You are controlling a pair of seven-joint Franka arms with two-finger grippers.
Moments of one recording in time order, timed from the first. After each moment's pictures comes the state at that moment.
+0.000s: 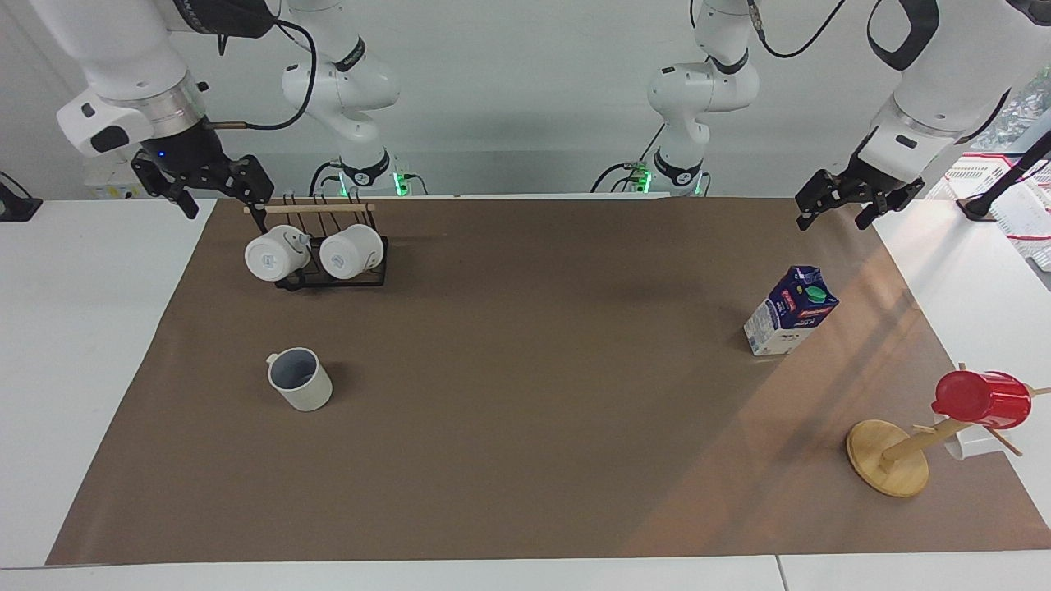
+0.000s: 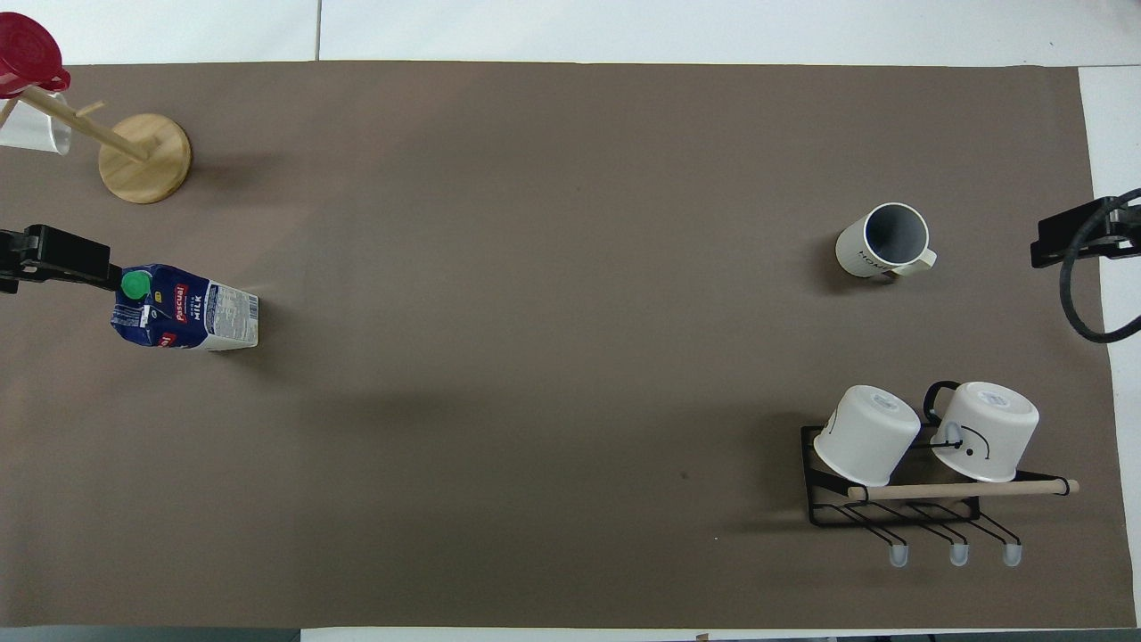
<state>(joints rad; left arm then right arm) -0.01 0.00 -0.02 -1.58 -0.02 1.52 0.04 0.08 0.01 -0.11 -1.49 -0.05 1.48 0.04</state>
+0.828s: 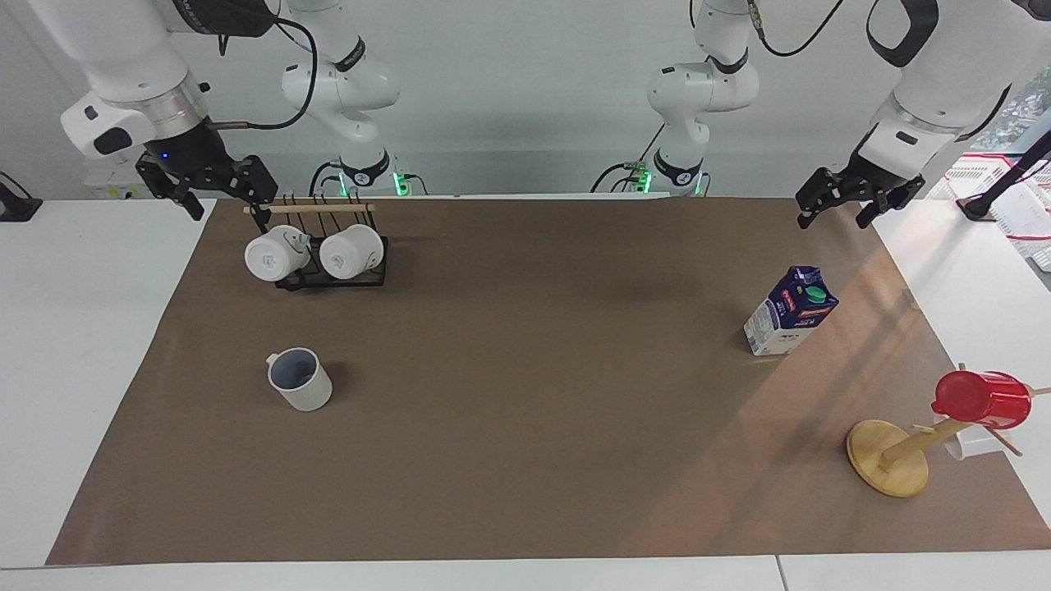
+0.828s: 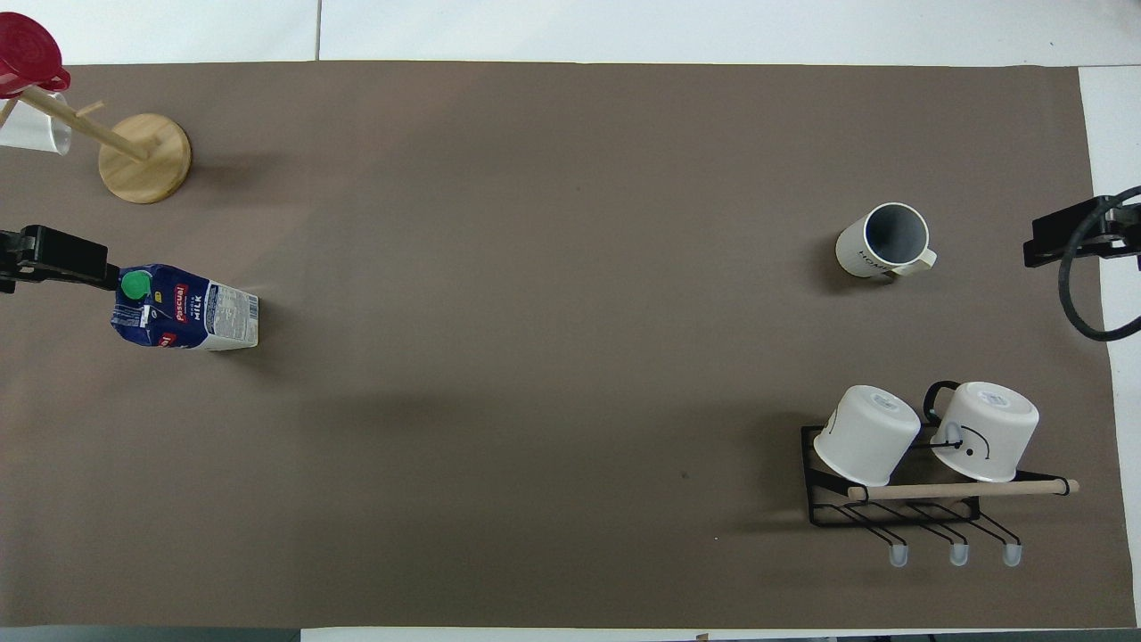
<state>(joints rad) -0.01 -0.01 -0.02 -1.59 -0.02 1.54 0.04 0.08 0.02 -0.11 -1.49 -0.02 1.48 0.04</state>
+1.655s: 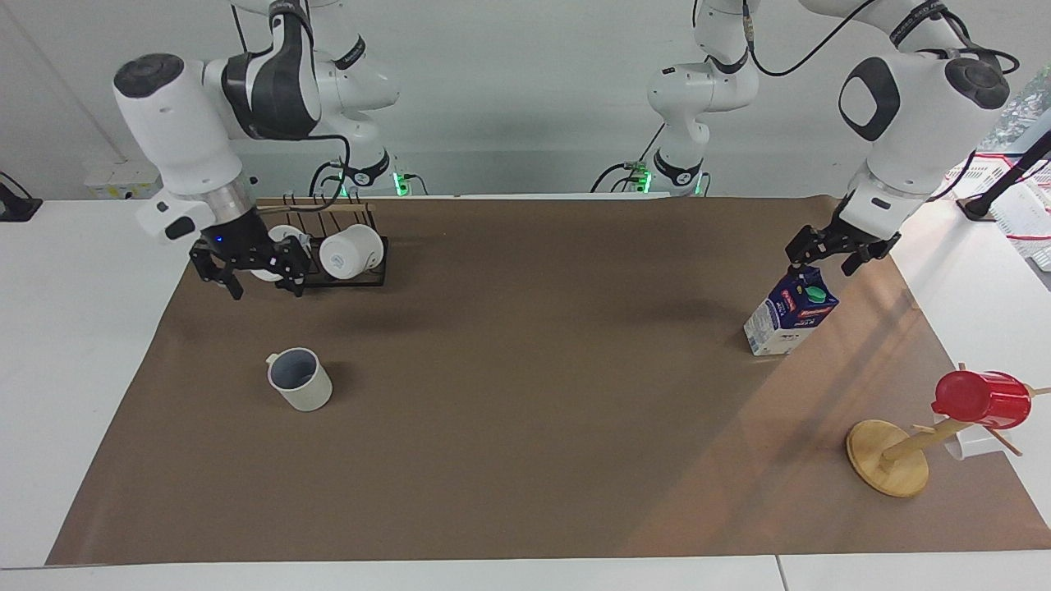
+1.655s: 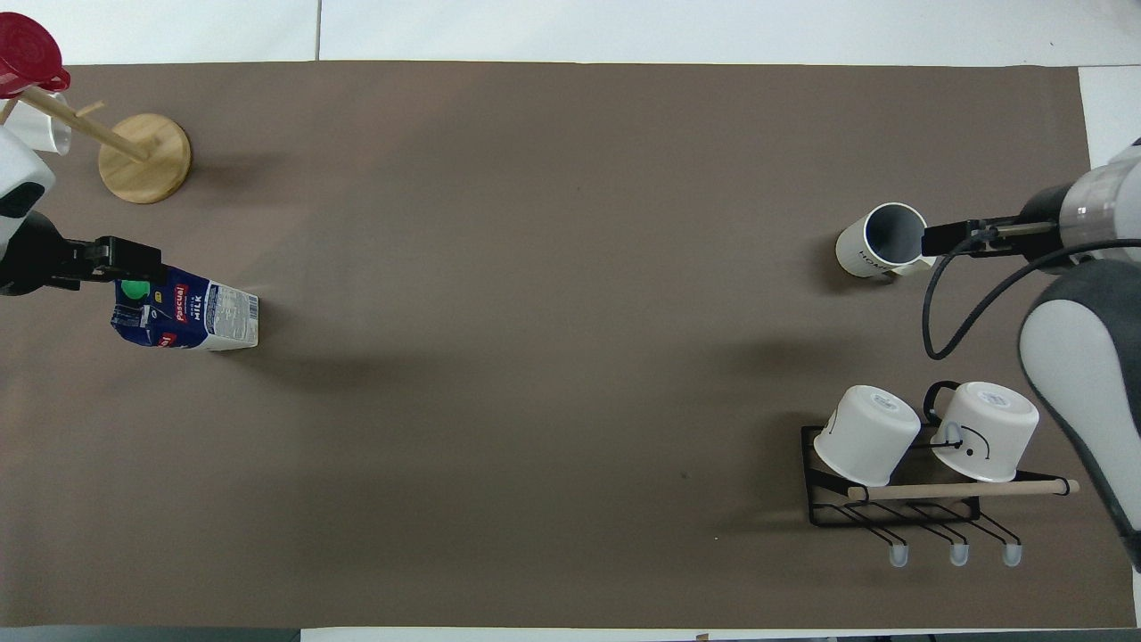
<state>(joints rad) 0.03 -0.01 -0.01 -1.88 -0.02 1.89 0.05 0.08 0.02 -0.11 -1.95 0.03 2.12 -0.17</state>
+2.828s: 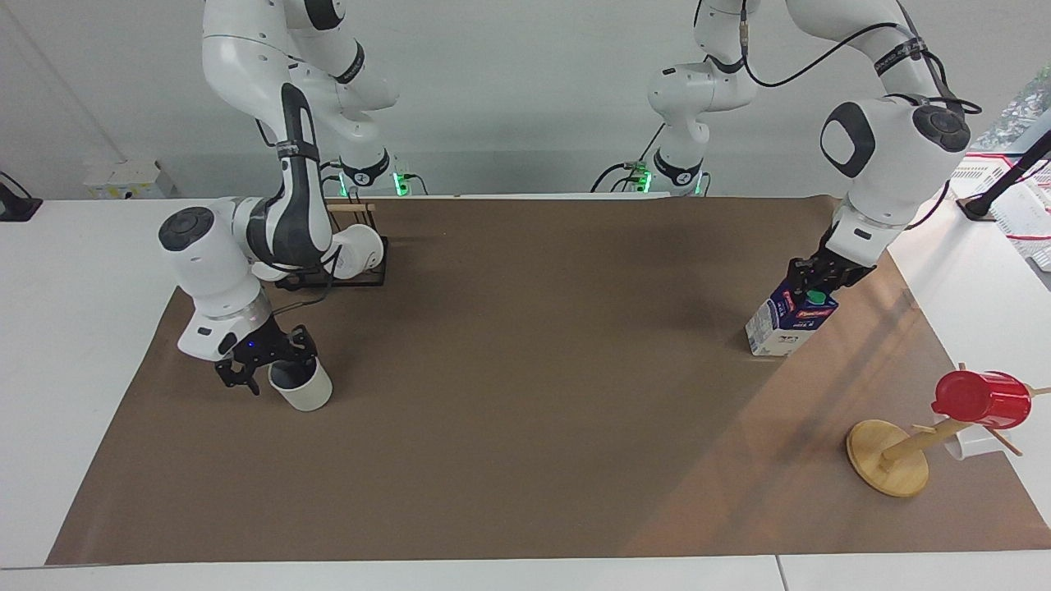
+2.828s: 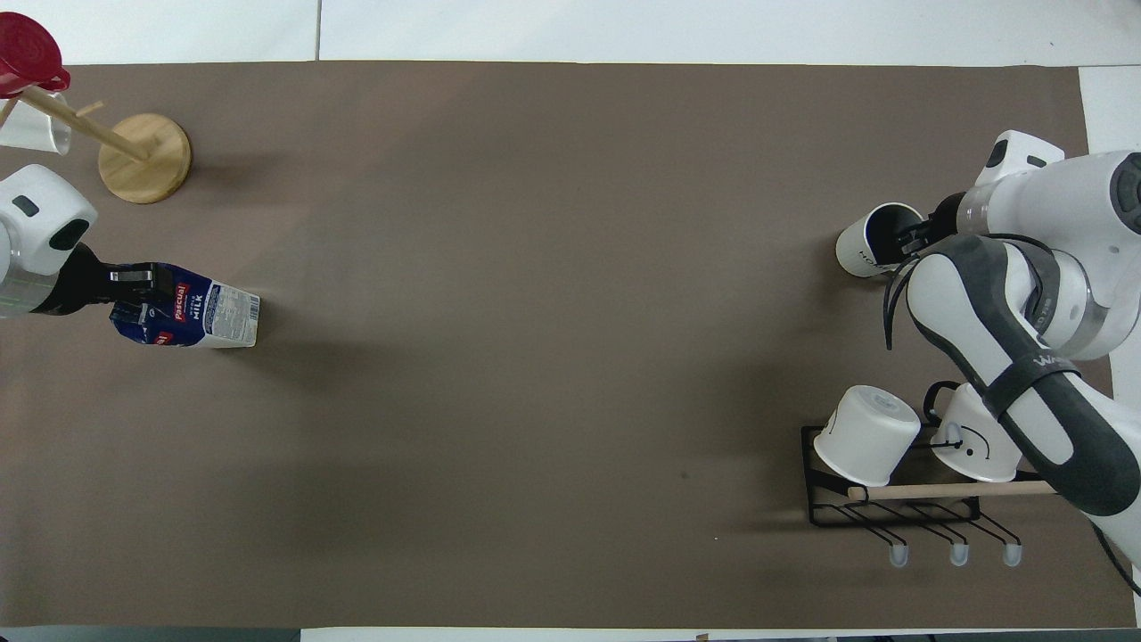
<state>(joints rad) 0.05 -0.01 -0.01 -2.01 -0.02 2.05 0.05 0.03 0.29 -0.11 -1.98 0.12 2.44 -0.57</state>
